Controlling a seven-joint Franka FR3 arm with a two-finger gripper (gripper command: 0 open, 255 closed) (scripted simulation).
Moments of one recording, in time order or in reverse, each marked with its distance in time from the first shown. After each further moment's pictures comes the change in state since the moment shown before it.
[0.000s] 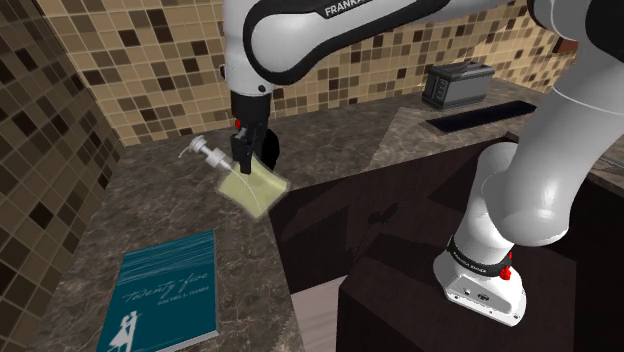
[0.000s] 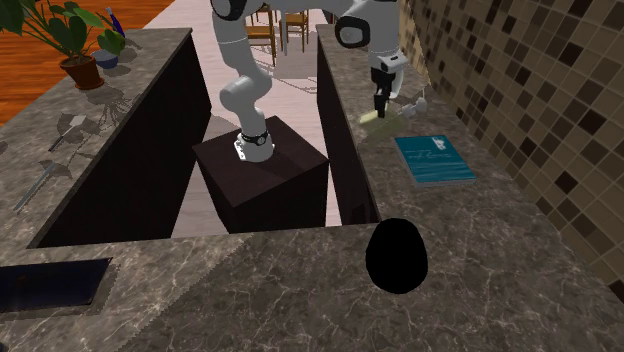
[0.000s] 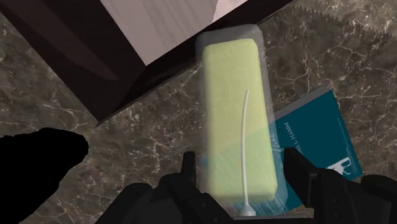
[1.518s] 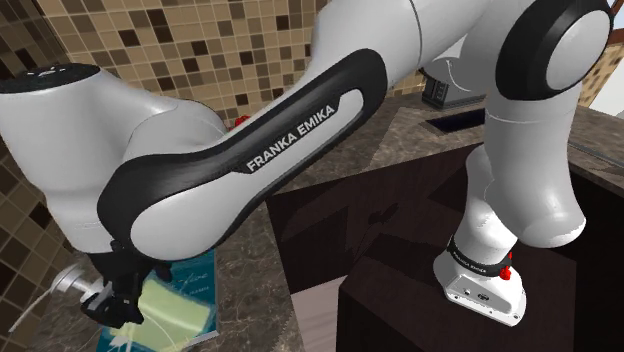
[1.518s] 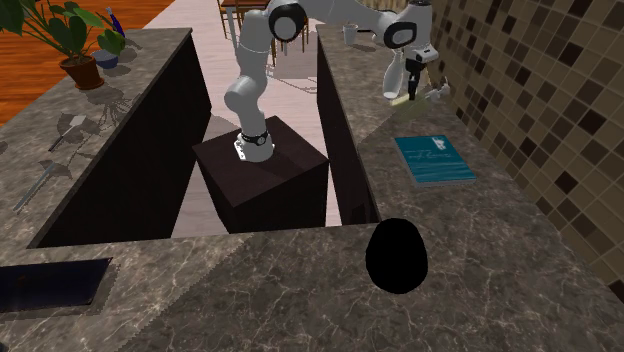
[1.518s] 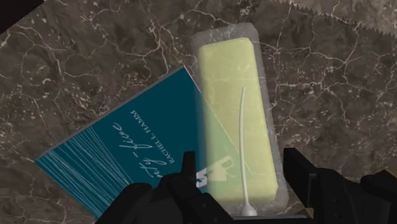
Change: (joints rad) arm 0.292 0.477 0.219 0.416 -0.250 0.065 0.590
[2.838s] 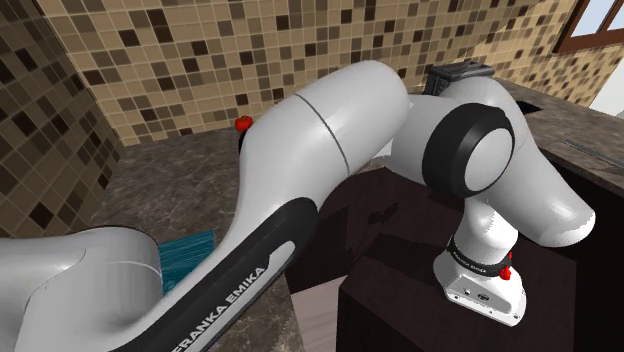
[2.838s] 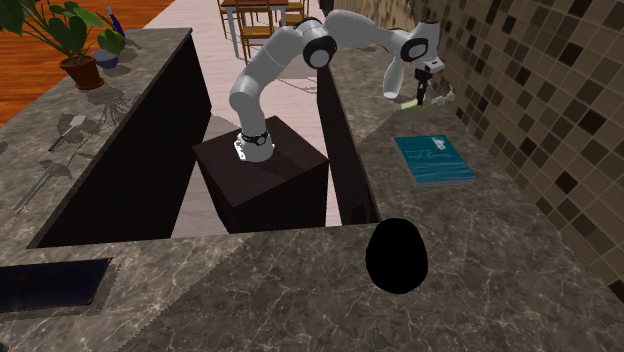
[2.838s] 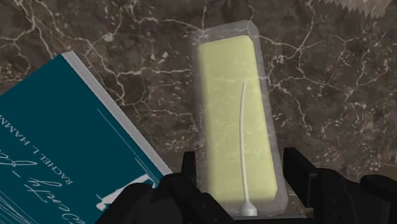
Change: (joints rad) arm 0.230 0.424 -0.030 0.451 -0.146 -0.044 0.184
